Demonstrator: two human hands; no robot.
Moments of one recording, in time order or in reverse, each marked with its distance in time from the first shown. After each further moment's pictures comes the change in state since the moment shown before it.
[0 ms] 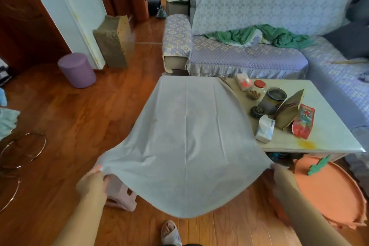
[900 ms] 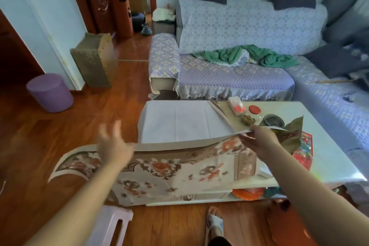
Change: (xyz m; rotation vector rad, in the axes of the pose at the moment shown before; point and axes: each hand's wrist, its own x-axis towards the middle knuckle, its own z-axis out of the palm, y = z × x) left_hand 0.030 0.098 0.274 1.234 -0.288 0.874; right_hand 0.025 -0.200 0.211 0.063 -0.252 -0.203
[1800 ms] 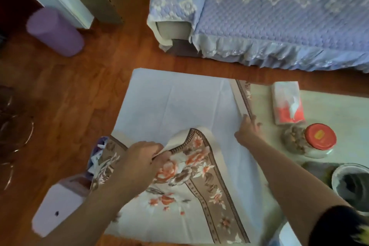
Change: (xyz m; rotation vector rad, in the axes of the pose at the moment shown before) left_hand 0.191 0.259 0.310 0.296 -0.461 0.096; right_hand 0.617 0.055 0.104 -1.674 -0.354 -0.266
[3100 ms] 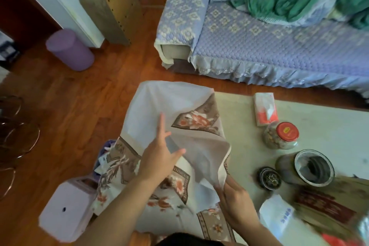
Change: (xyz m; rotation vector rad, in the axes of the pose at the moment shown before) left_hand -0.078 0.051 -0.008 -0.251 0.186 -0.065; right_hand -0.313 0.027 -0.006 0.321 0.207 -0.580
